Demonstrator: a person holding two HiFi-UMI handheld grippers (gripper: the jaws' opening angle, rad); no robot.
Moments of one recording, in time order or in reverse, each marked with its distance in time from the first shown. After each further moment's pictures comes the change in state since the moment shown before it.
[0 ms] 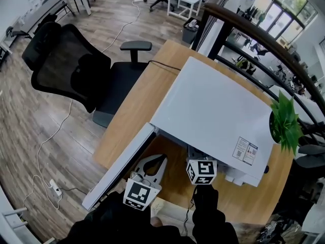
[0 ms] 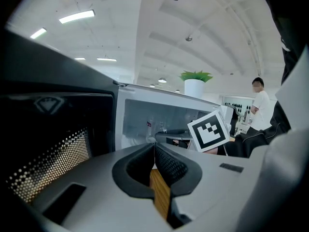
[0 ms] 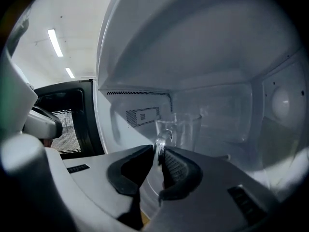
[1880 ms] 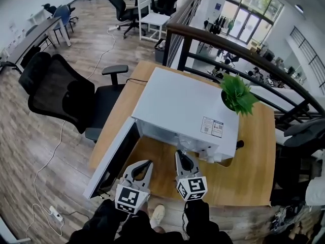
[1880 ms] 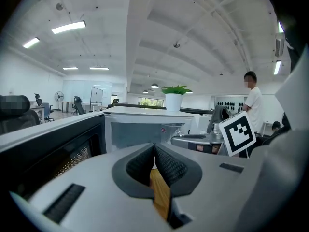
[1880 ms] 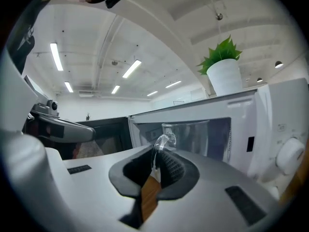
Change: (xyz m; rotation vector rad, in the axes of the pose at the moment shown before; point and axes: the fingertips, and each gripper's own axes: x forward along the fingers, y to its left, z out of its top) left arm -0.078 -0.070 0.027 0.091 -0.067 -0.041; right arm -0.161 0.041 0.022 0.087 -0.152 -0.023
